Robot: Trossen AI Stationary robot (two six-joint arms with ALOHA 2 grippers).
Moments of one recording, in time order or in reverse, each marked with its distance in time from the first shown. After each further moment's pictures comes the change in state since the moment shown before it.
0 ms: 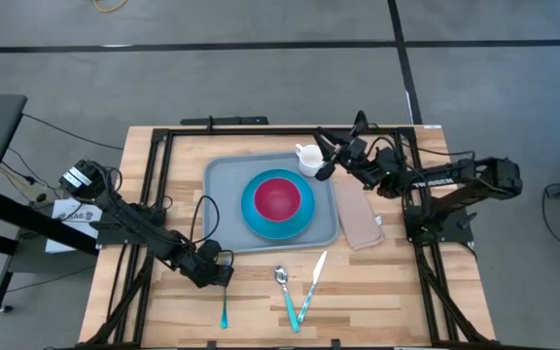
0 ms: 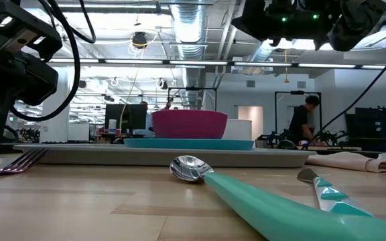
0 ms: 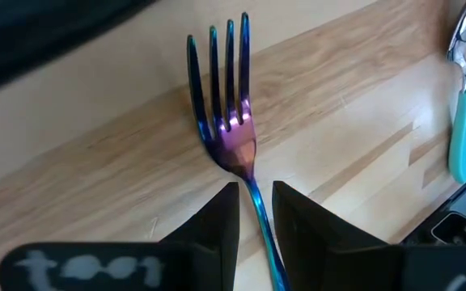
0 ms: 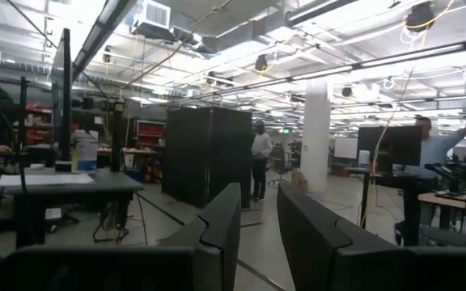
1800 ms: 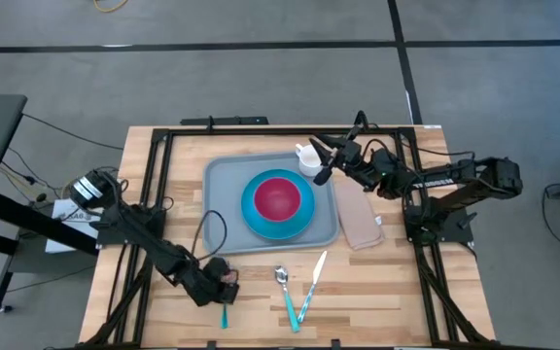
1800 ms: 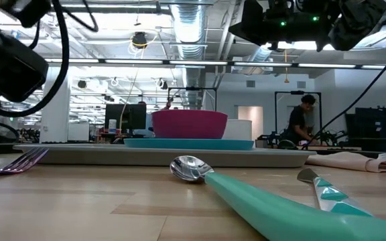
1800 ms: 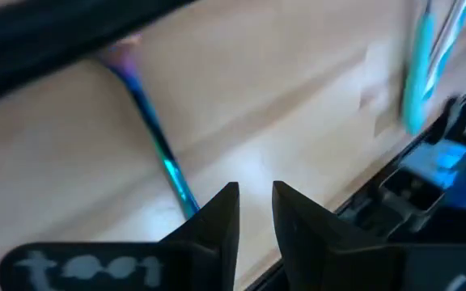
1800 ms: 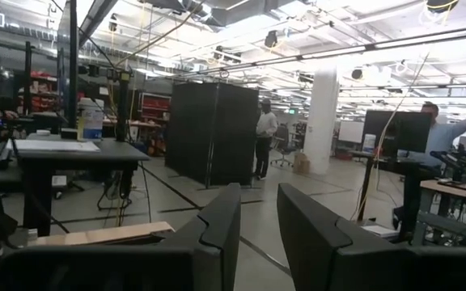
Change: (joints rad) left arm -0.090 0.155 0.111 0.166 -0.011 -0.108; right arm 0.019 0.000 0.000 -0.091 0.001 -0.015
